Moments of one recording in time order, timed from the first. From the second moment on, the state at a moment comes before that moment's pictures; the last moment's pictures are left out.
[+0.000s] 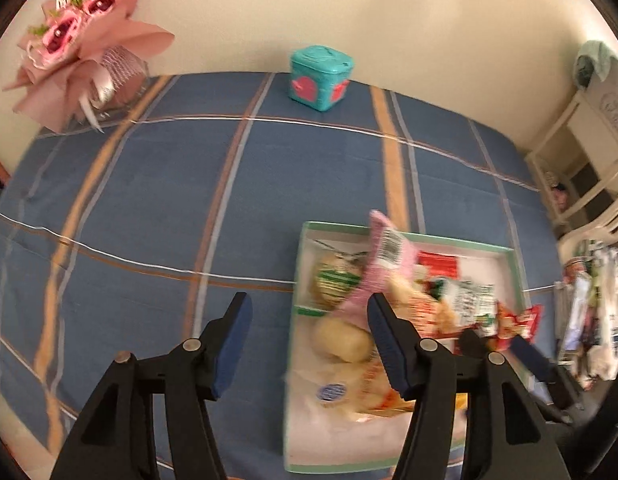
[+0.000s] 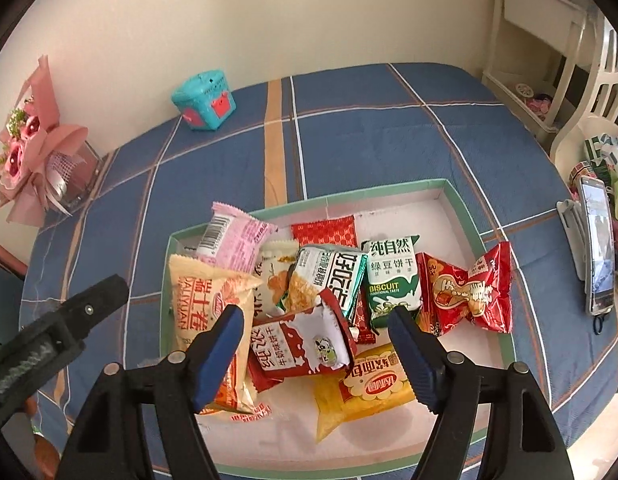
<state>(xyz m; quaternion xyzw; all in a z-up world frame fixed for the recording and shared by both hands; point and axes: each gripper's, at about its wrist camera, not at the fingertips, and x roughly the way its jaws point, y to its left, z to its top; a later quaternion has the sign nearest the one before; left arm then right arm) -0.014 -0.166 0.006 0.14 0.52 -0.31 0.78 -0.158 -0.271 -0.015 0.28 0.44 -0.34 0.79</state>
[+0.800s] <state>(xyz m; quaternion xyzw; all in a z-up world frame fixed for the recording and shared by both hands) -0.001 -0.156 -0.012 0.20 0.48 -0.22 0.82 -0.145 -0.260 -0.017 0.24 0.43 -0.32 0.81</state>
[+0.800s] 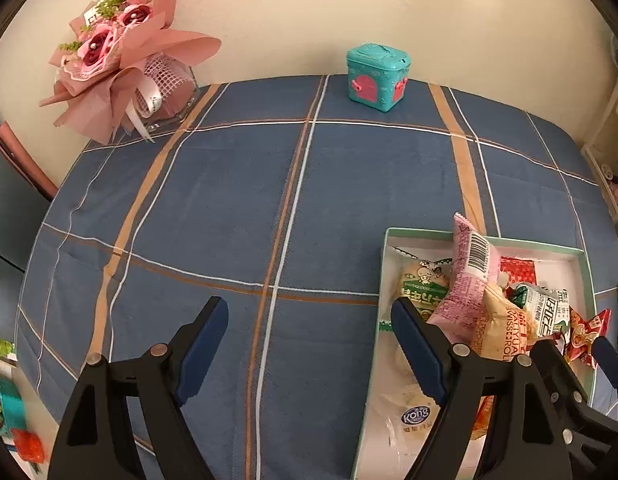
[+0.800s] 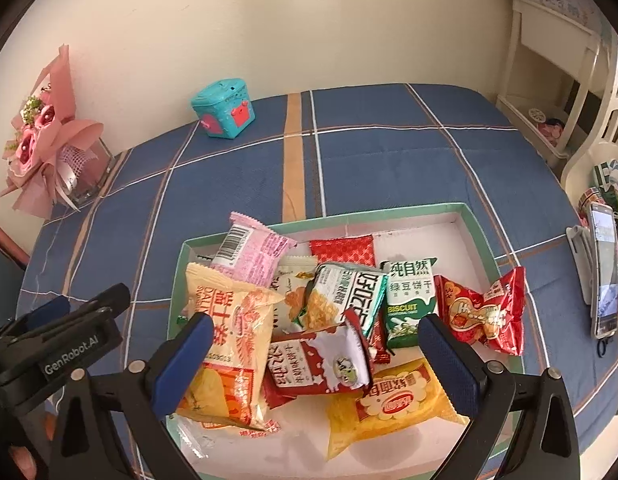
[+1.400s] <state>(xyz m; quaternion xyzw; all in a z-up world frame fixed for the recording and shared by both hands) -0.026 -0.111 0.007 0.23 0.46 -0.18 0.84 -0.160 -0.227 -0.003 0.25 0.41 -0.32 0.82</state>
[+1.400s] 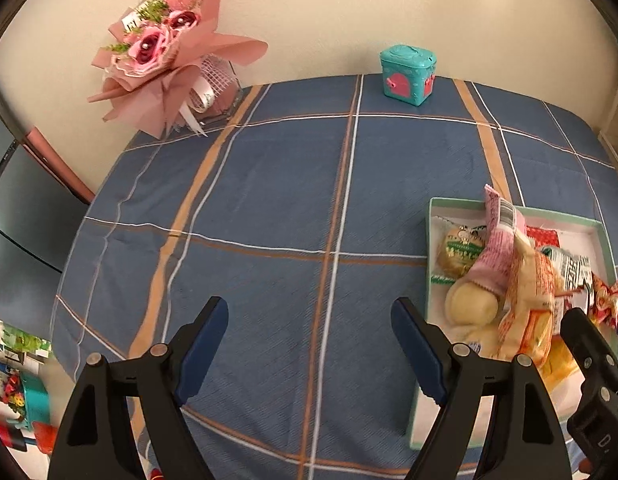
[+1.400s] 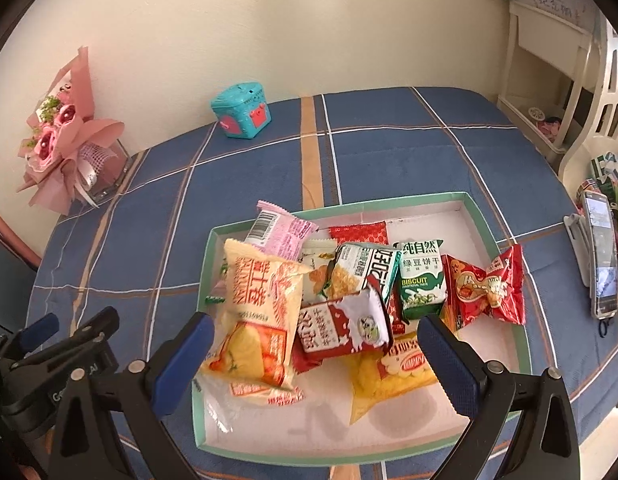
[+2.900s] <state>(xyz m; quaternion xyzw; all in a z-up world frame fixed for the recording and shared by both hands) -0.040 -0.049 0.016 0.19 0.47 -0.21 0.84 -0.175 -0.193 0.000 0.22 0.44 -0.30 0.82</state>
